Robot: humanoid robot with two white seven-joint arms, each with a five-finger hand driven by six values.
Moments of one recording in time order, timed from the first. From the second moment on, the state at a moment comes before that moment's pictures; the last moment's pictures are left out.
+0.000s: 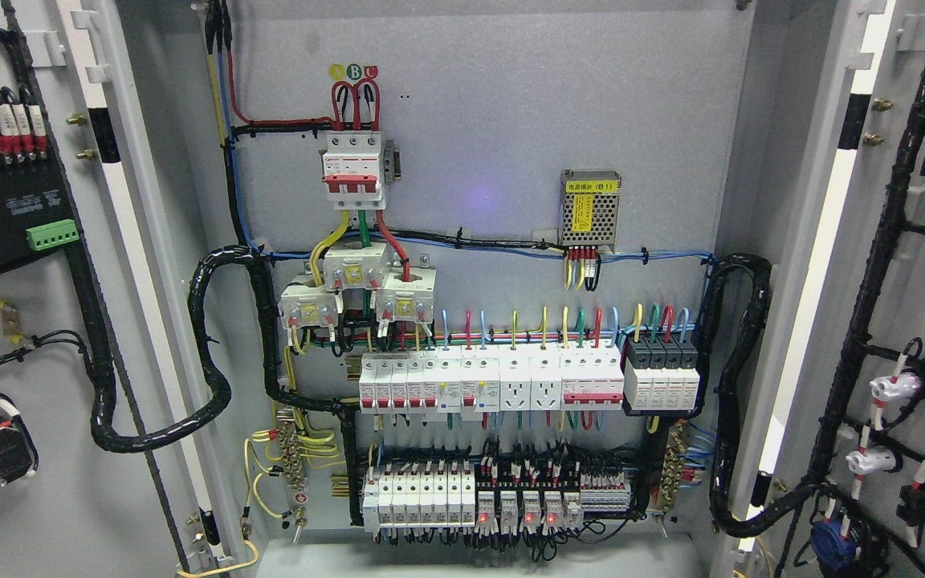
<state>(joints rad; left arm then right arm) 0.47 0.40 0.01 -1.82 0.66 -0.46 0.01 0.48 -0.44 0.03 -1.87 -0.60 -0.53 0.30</state>
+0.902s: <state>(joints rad) 0.36 0.27 -0.19 -1.18 0.60 -0.45 -0.07 0.44 -0.25 0.10 -1.30 -0.33 -0.59 0.30</state>
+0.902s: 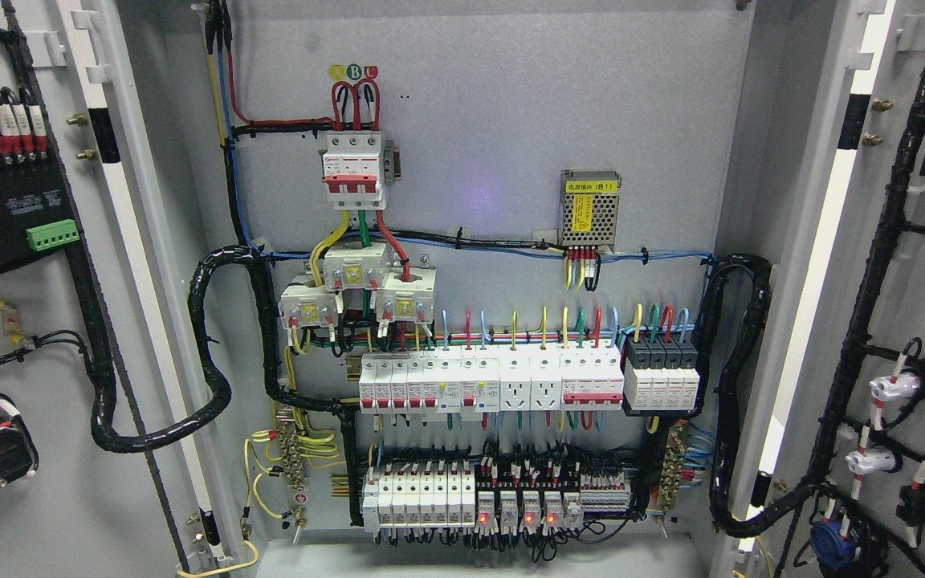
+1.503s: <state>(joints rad) 0.24 0.19 -0.23 -0.63 0.44 -0.44 -0.11 0.32 -0.16 0.11 -0.87 -0.17 -0.59 0.30</state>
